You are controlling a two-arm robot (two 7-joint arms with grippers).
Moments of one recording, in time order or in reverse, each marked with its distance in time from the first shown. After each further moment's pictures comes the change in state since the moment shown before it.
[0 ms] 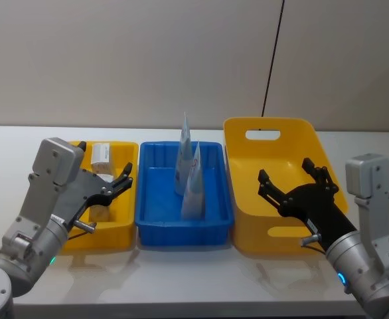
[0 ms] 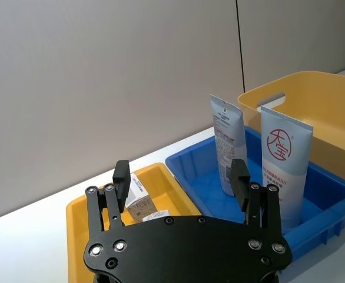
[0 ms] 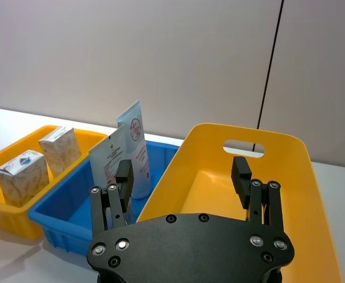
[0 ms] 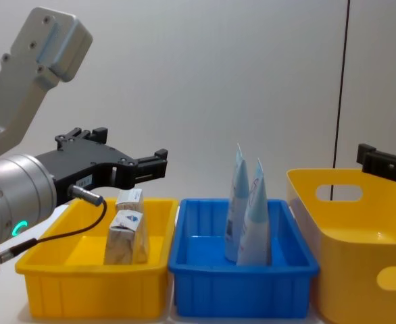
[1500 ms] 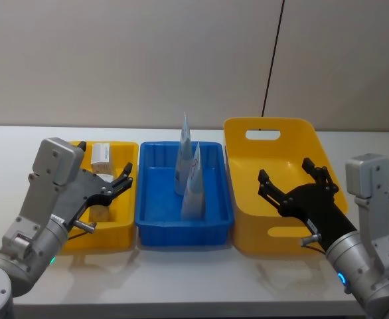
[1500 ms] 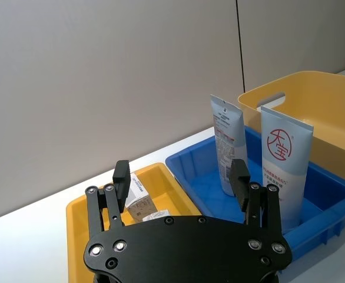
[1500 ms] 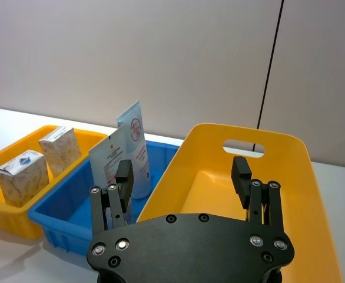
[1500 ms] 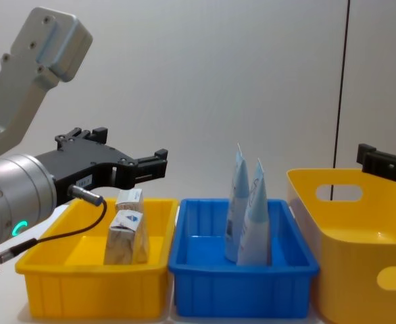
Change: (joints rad) left arm 0.000 0.000 0.000 0.000 0.000 0.000 0.000; right arm 0.000 0.000 0.000 0.000 0.000 0.000 0.000
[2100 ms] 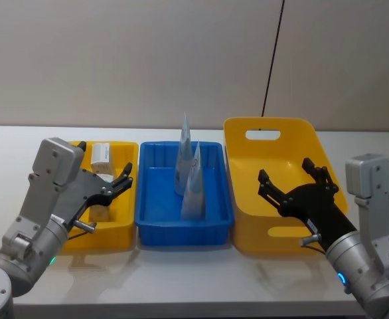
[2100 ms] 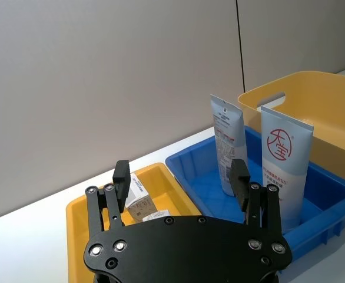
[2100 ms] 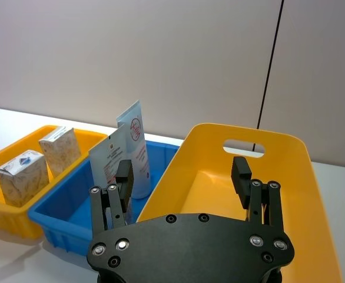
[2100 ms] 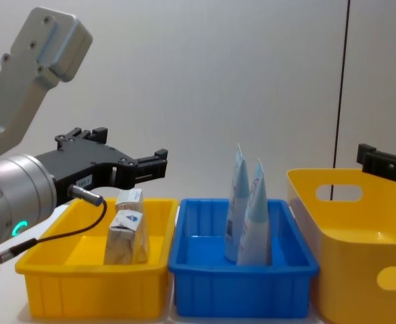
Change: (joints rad) left arm 0.000 0.000 0.000 0.000 0.000 0.000 0.000; right arm 0.000 0.000 0.000 0.000 0.000 0.000 0.000
